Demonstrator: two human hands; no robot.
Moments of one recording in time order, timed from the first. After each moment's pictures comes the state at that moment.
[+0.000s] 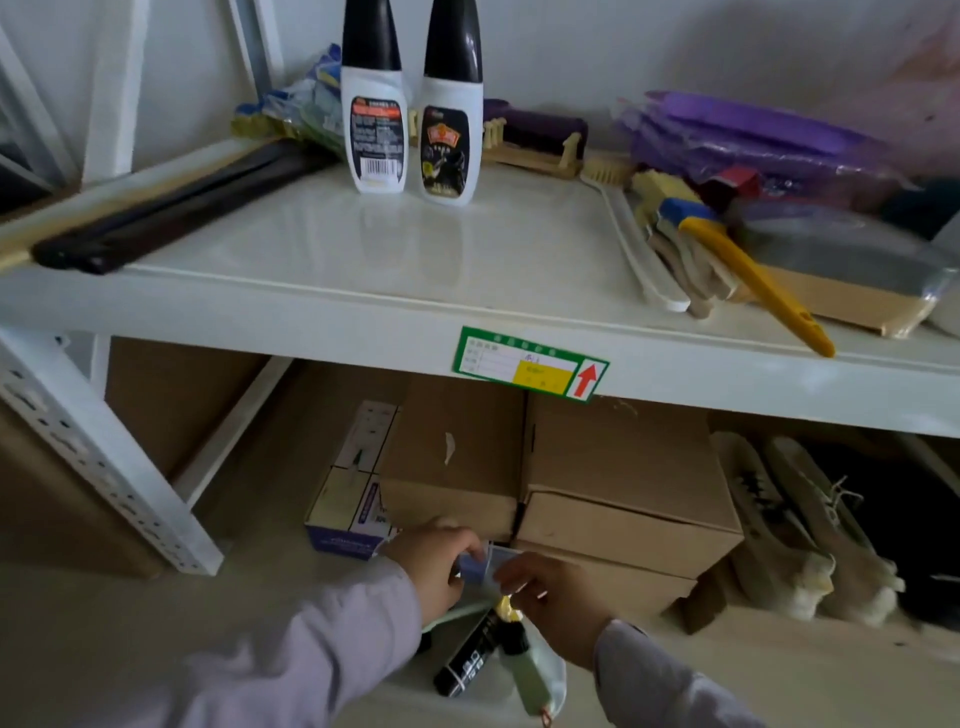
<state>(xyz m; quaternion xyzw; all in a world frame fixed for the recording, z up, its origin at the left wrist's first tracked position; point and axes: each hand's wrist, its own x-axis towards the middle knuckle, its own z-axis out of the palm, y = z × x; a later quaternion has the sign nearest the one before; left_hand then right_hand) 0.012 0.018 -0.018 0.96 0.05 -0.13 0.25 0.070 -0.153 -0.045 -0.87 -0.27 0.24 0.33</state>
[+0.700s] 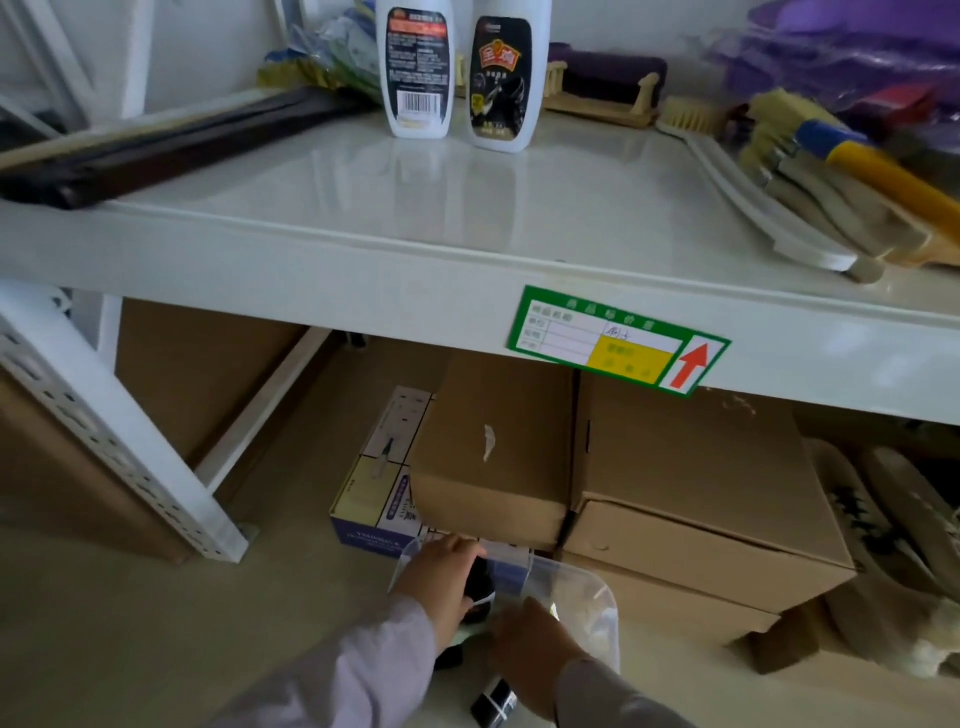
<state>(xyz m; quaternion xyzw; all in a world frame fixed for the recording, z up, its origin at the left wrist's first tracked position) 0.022 0.036 -0.088 0.96 0.12 -0.13 0.21 0.070 -0.098 -0.147 -0.83 -0.49 0.24 -0.11</state>
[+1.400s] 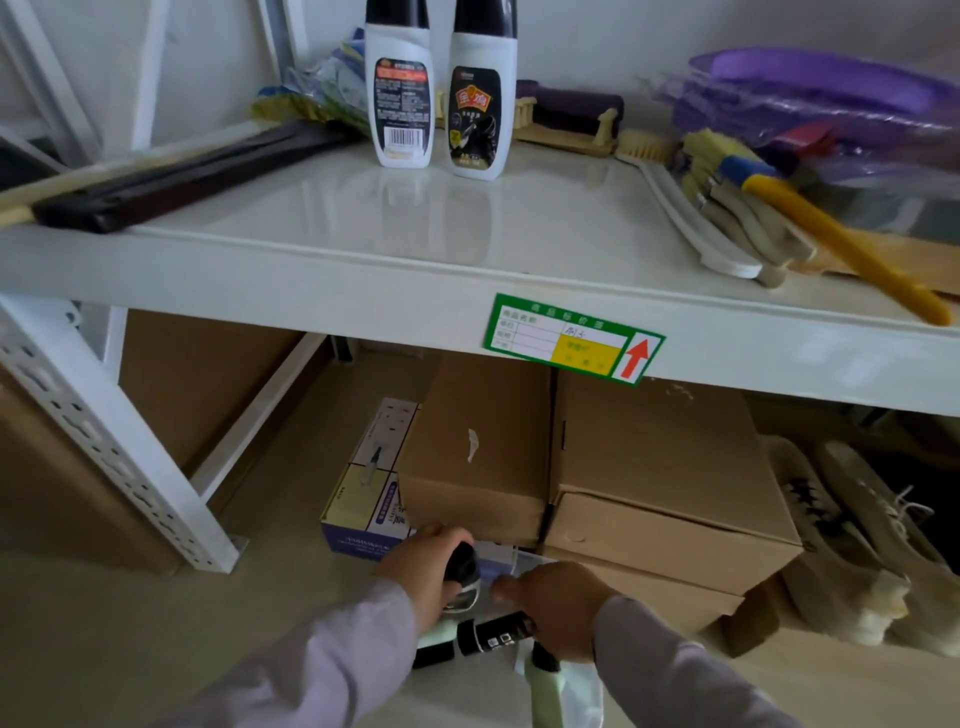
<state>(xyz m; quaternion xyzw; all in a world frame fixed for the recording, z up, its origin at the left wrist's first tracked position) 0.011 0.037 -0.062 0.95 0.14 -0.12 0.24 0.097 -0.123 -0.067 -0.81 -0.53 0.24 -0.09</state>
